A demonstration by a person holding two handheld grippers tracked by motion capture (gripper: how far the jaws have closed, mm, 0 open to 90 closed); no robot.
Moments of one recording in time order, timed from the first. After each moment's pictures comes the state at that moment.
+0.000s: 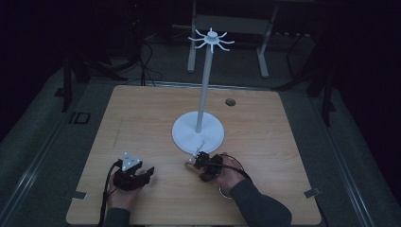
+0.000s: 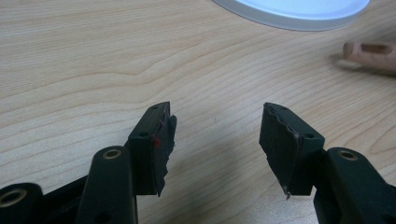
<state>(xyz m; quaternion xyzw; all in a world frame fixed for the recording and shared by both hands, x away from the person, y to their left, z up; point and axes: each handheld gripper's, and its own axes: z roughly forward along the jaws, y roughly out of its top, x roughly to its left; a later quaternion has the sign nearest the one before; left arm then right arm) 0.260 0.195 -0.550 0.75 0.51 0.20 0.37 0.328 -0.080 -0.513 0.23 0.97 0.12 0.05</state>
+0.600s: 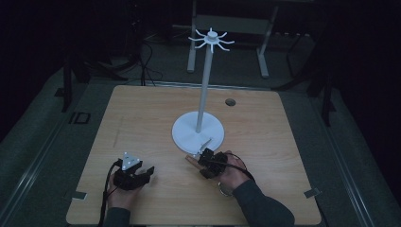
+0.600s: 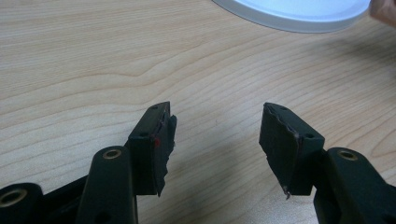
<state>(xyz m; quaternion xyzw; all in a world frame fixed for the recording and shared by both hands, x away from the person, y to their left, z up) 0.262 0.195 -0.550 0.75 0.52 0.20 0.37 0.327 -0.091 -0.501 0.24 0.95 0.17 0.07</state>
